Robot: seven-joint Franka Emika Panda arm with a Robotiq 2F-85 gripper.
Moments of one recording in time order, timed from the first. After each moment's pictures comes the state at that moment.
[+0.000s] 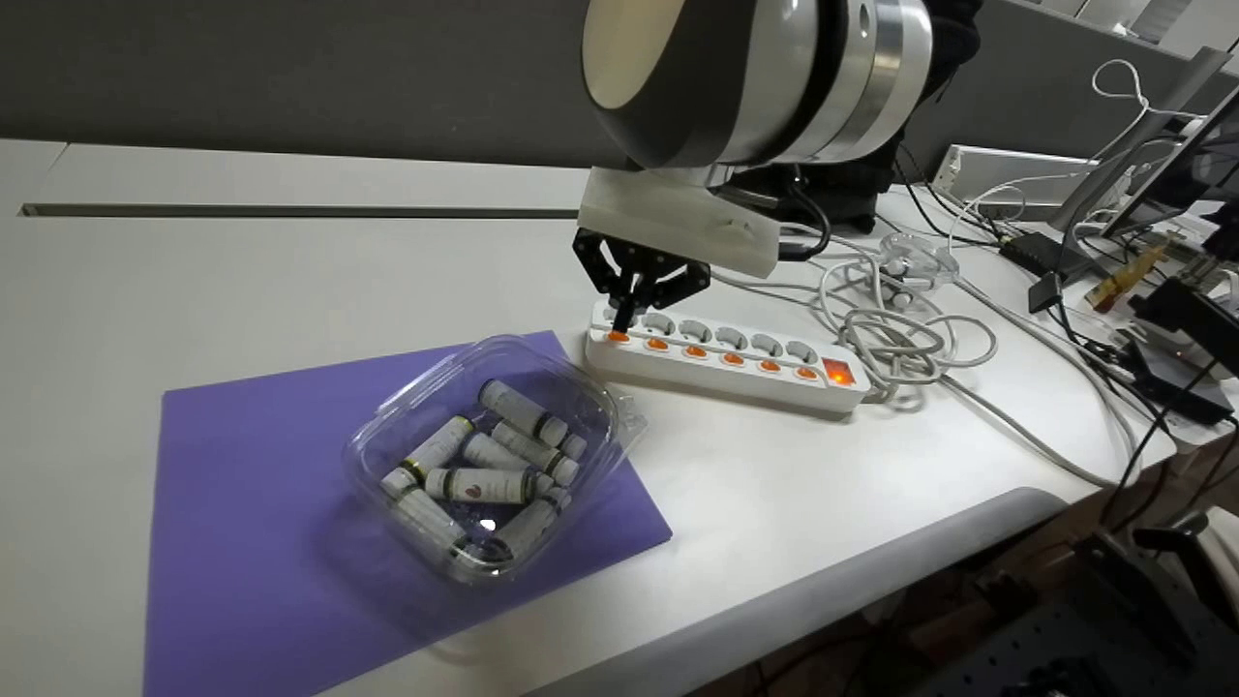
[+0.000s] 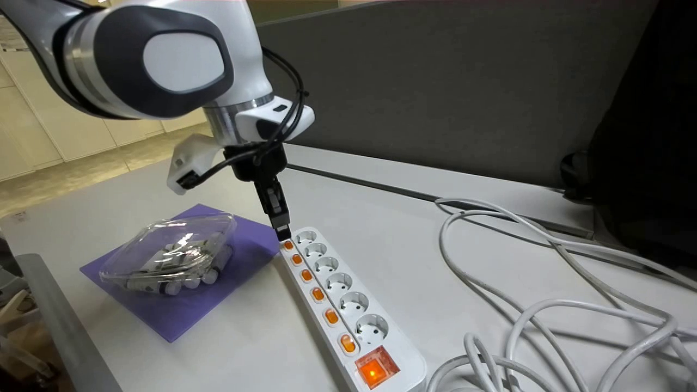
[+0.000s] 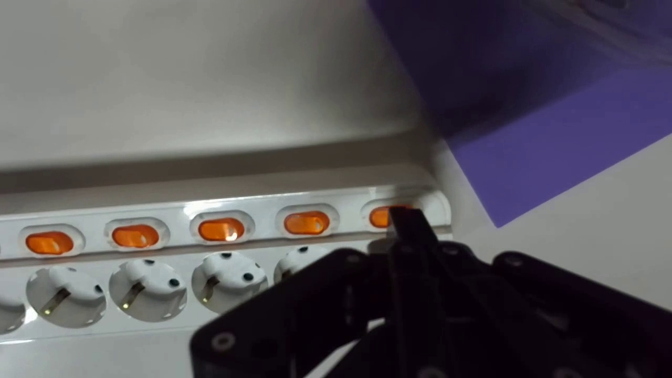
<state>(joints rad) 0.14 0.40 -0.05 -2.37 0.05 2.85 0.57</state>
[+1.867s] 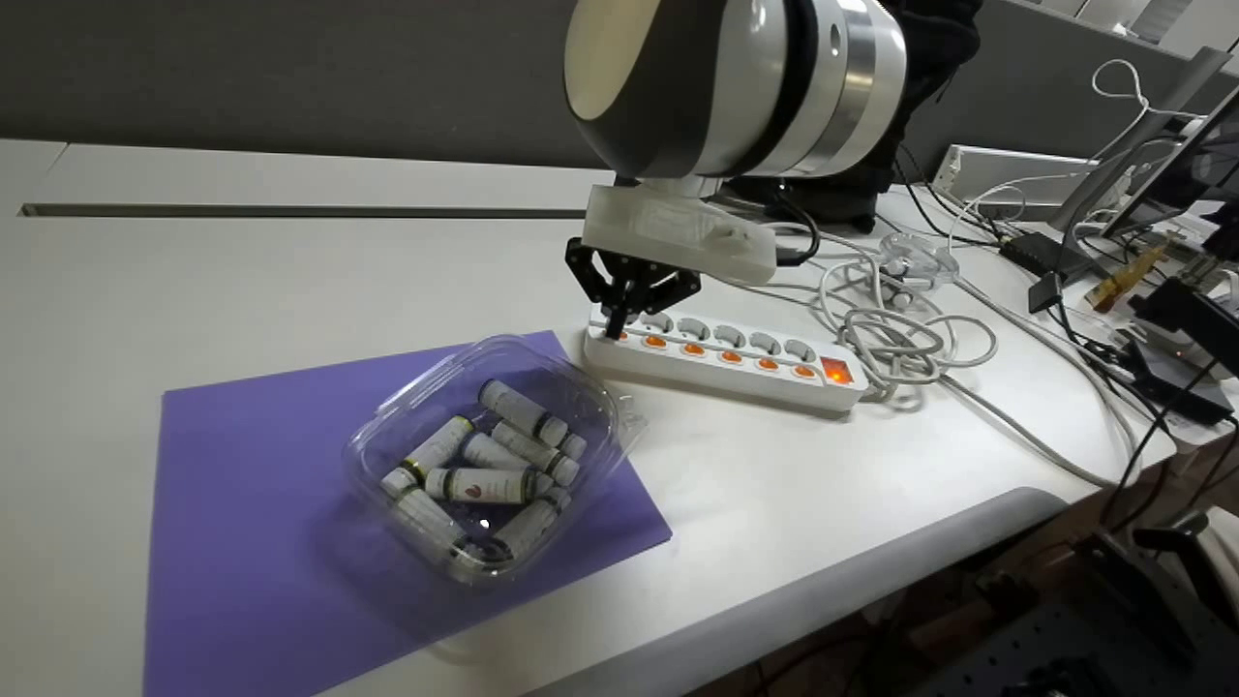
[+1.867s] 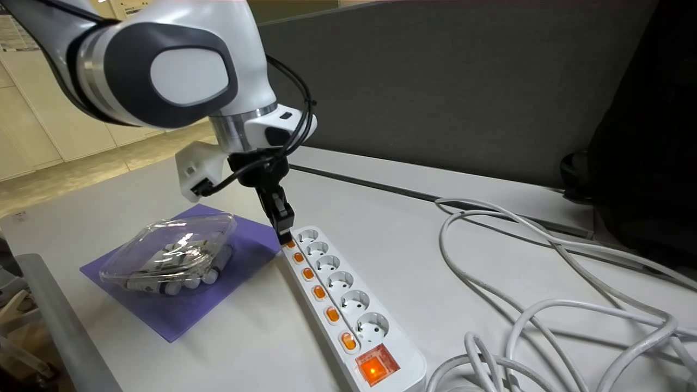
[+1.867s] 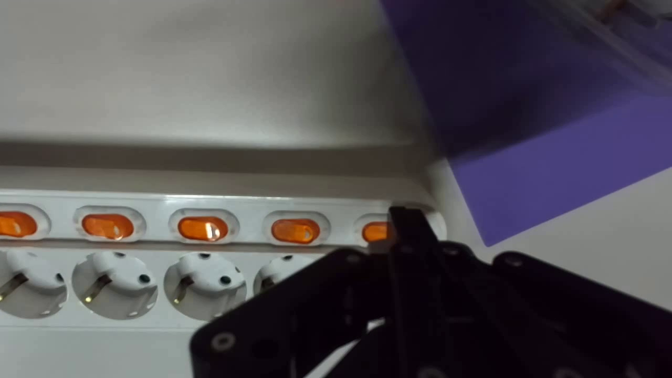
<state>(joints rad) 0.15 0.44 -0.05 -2.34 0.10 2.86 0.43</state>
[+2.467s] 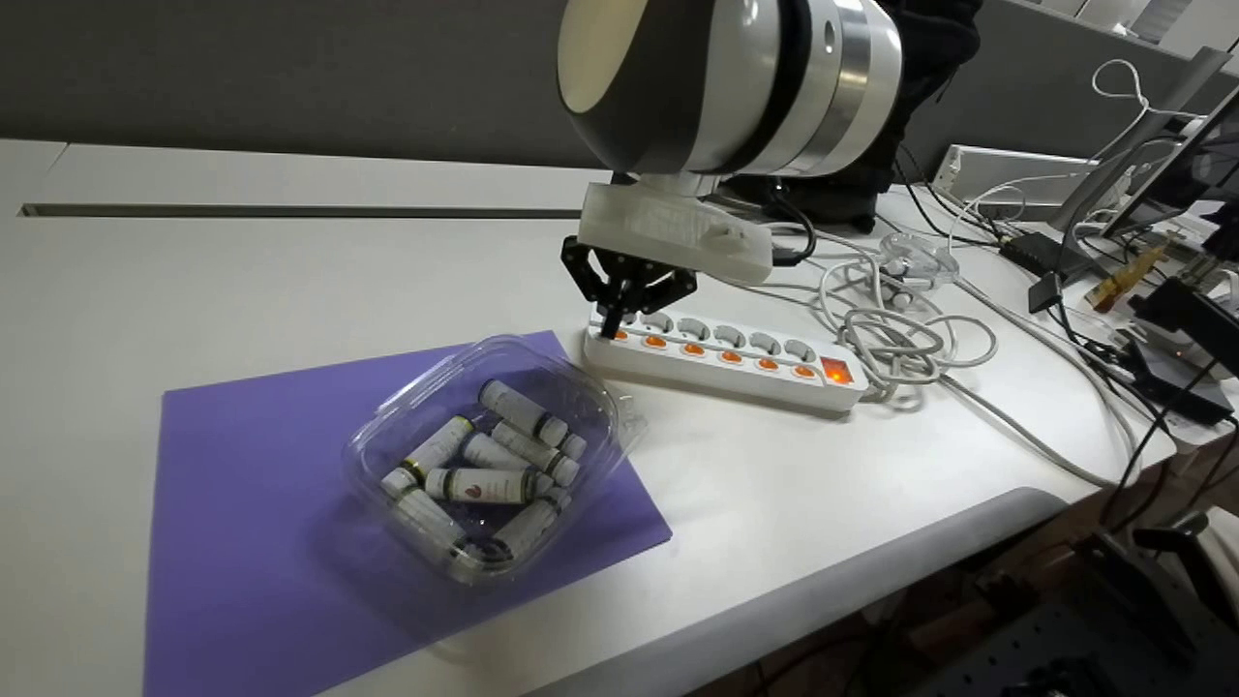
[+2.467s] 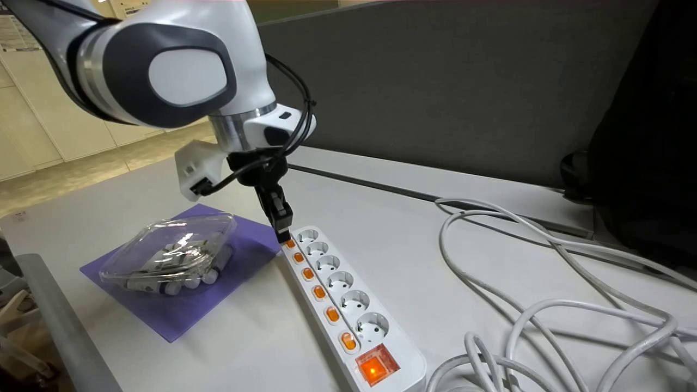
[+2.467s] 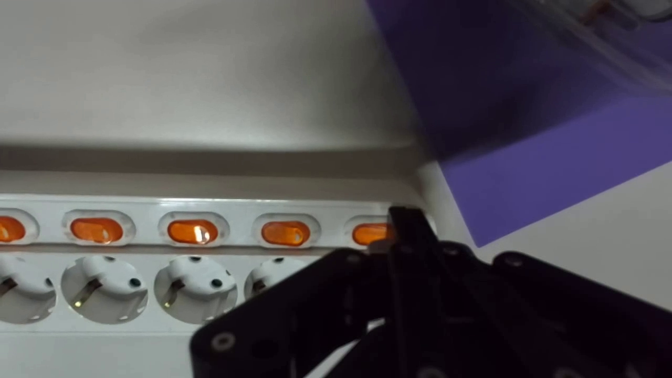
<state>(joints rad) 0.15 0.44 -0.04 -2.34 0.13 2.86 0.41</state>
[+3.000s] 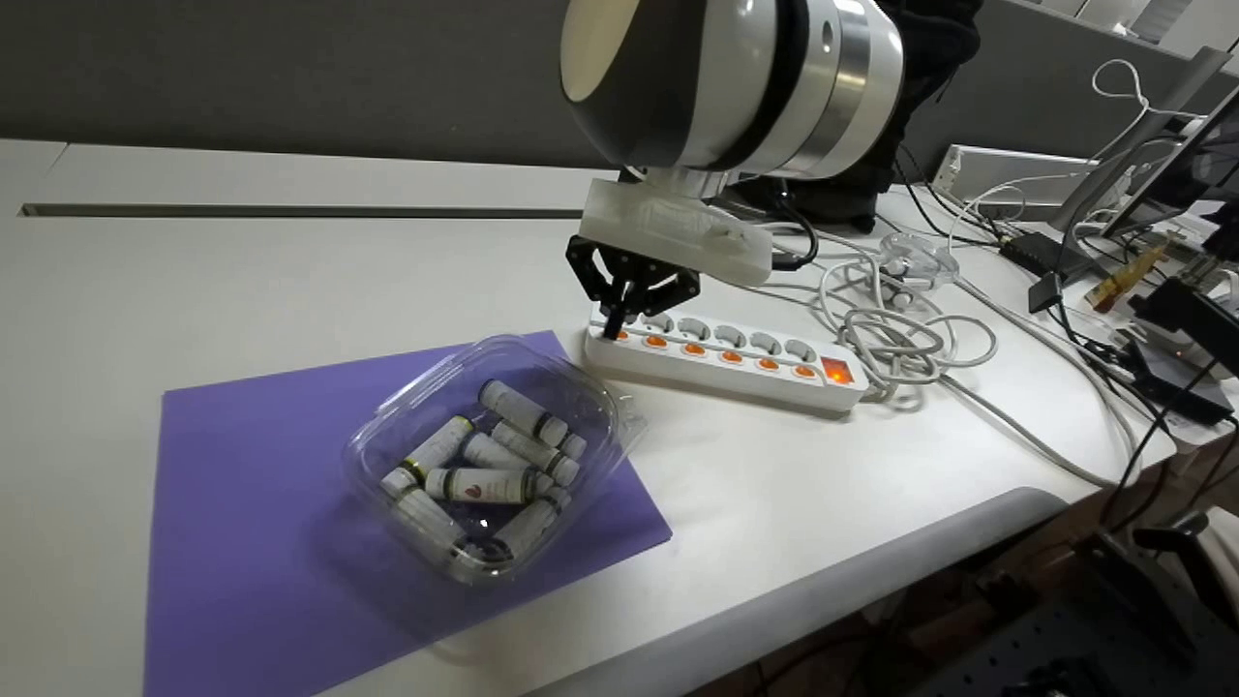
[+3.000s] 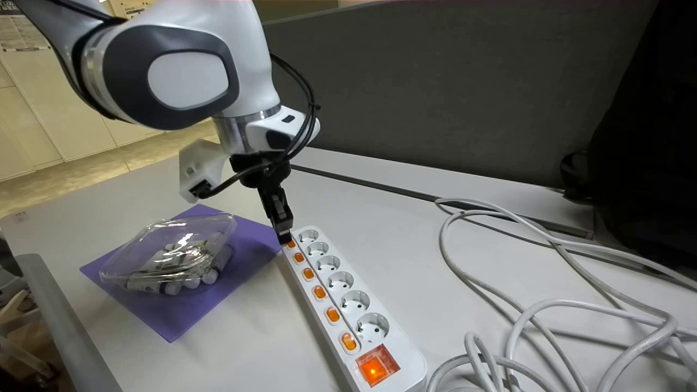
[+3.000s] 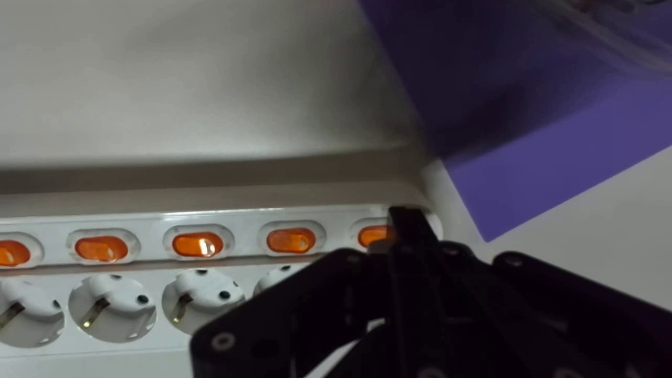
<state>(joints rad) 0.14 0.44 -0.04 -2.34 0.19 2.85 0.41</state>
